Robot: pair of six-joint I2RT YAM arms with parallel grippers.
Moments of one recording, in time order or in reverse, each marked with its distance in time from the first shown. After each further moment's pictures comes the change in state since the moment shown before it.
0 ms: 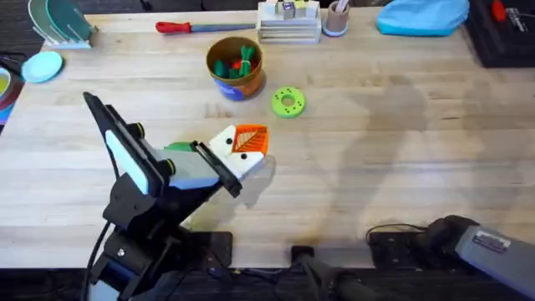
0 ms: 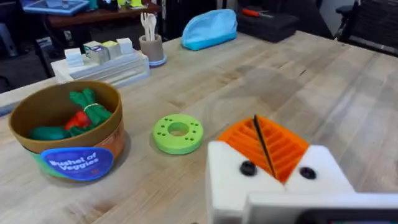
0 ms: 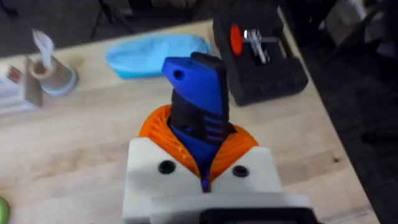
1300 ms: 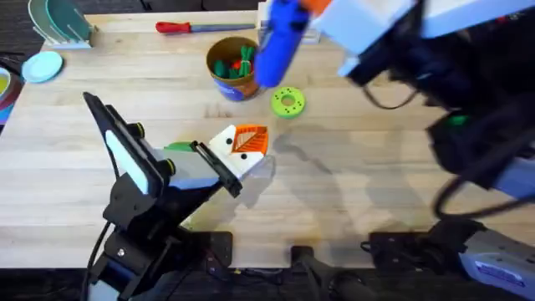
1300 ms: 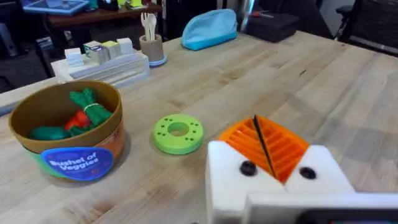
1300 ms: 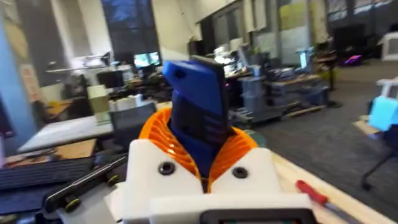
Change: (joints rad) left arm 0.000 0.000 0.000 0.000 0.000 0.000; right arm 1.178 -0.164 -0.789 1.697 -0.269 0.584
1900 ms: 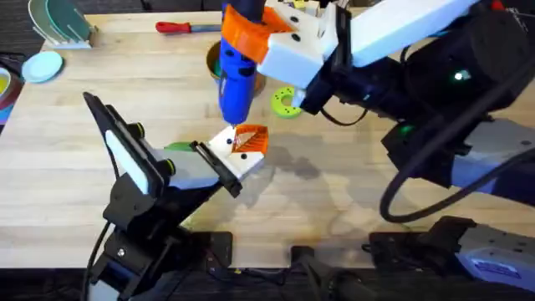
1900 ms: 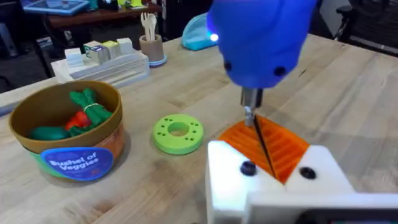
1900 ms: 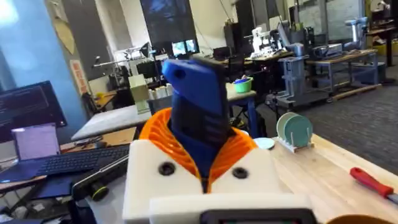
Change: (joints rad) left arm 0.000 0.000 0.000 0.000 0.000 0.000; right arm 0.153 0.165 0.000 0.118 -0.002 0.064
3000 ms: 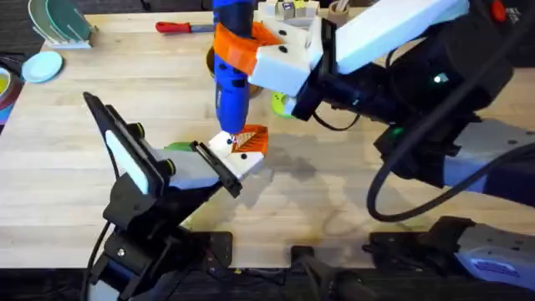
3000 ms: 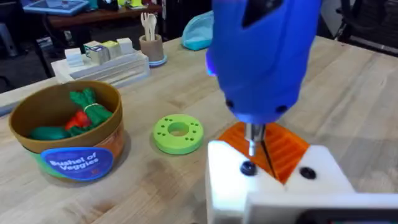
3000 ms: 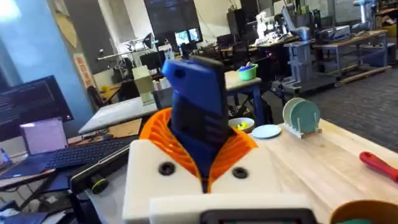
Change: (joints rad) left arm 0.000 0.000 0.000 0.000 0.000 0.000; right arm 0.025 0.029 0.000 -0.023 0.000 0.011
